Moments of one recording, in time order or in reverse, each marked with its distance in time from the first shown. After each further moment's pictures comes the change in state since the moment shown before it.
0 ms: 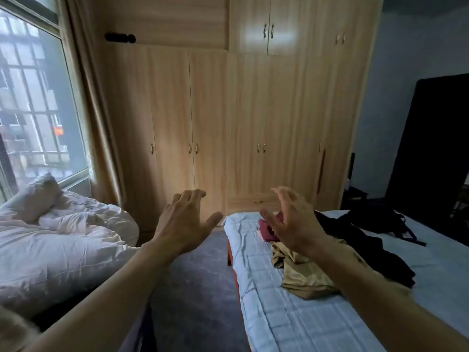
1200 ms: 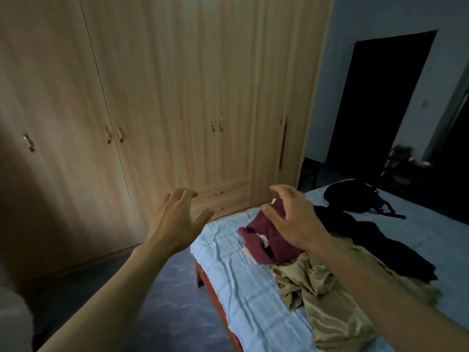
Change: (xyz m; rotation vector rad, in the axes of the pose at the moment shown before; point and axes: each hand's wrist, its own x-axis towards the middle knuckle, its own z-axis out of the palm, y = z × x) left_hand 0.496 -0.219 0.314 -0.192 -0.172 0.220; right_hand 0.405 0.158 0.310 -0.101 0.041 0.334
